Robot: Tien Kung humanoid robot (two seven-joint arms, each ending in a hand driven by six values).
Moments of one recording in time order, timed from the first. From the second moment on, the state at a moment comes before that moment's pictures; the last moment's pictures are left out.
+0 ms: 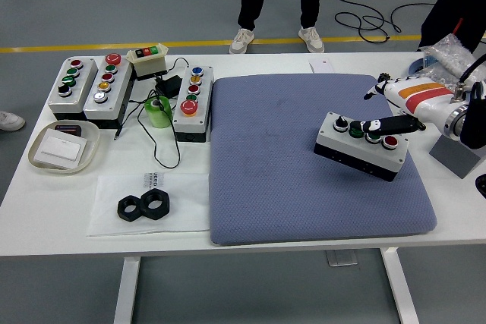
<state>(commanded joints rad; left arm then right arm) -0.08 0.12 -1.26 -0.18 1.63 -0.15 0.14 0.61 -0.51 0.99 1.43 -2.12 0.33 -0.17</state>
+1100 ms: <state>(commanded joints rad) -0.08 0.12 -1.25 -0.18 1.64 -0.16 0.14 0.65 -0.43 0.94 1.29 -2.26 0.25 -0.17</state>
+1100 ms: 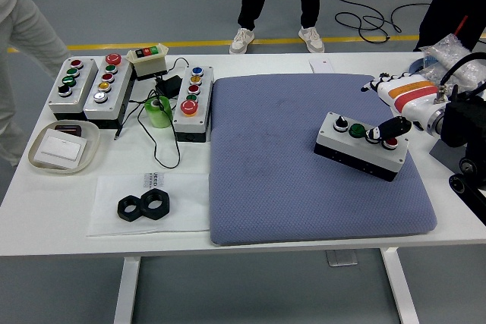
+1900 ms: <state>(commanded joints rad) -0.09 0.12 -1.23 -0.18 1.63 -0.16 0.14 0.63 -0.37 0.93 1.26 -2.27 0.26 -0.17</state>
